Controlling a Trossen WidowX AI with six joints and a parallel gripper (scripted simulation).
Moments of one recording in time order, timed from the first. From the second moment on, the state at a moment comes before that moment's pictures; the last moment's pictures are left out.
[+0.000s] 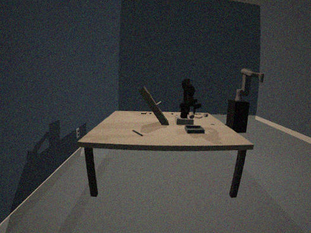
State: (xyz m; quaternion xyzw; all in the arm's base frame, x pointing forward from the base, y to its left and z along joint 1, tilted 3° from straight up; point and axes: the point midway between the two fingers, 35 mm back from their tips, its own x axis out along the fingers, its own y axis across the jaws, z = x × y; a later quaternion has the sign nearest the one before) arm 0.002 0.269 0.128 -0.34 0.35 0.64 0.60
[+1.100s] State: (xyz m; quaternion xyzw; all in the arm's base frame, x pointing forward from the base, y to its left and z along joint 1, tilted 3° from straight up) arm -0.036 0.263 0.029 -0.36 0.33 0.67 0.56
